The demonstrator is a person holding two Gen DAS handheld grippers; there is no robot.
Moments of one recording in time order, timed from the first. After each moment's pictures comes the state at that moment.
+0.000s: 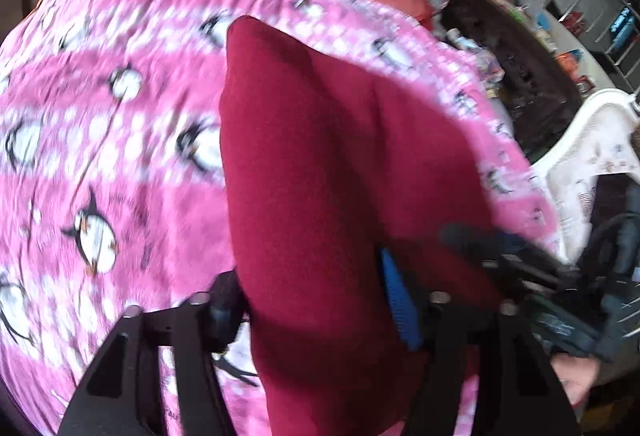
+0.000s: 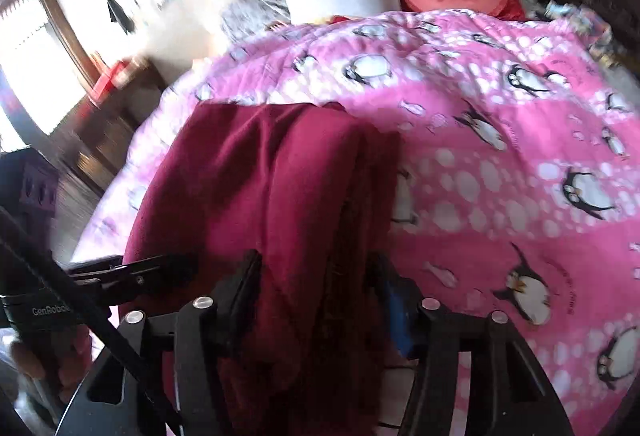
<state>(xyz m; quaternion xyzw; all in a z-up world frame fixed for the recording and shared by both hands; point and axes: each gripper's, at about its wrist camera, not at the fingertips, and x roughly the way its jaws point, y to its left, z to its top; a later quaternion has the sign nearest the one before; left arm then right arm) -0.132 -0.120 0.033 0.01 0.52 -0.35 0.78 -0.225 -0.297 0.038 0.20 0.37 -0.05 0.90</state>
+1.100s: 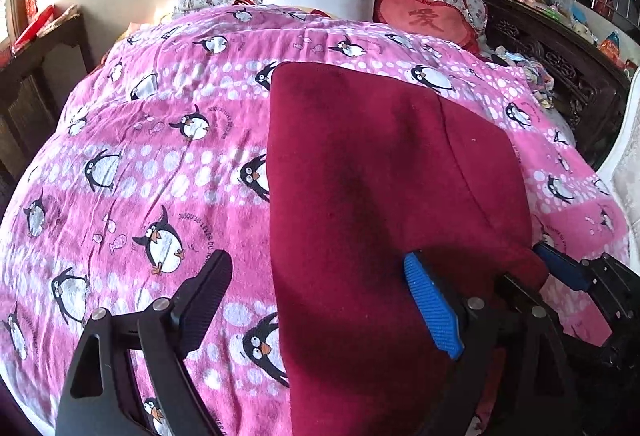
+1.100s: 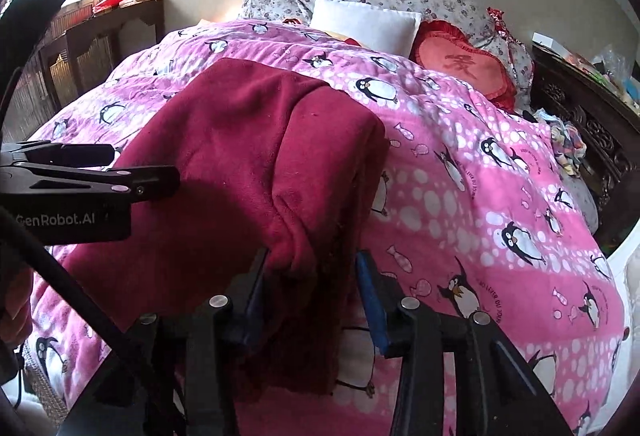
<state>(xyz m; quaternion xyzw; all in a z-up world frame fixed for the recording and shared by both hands) -0.173 -0.128 0.046 0.09 0.42 -0.24 0.87 -0.252 -0.251 0.032 0.00 0.38 -0.10 0.92</state>
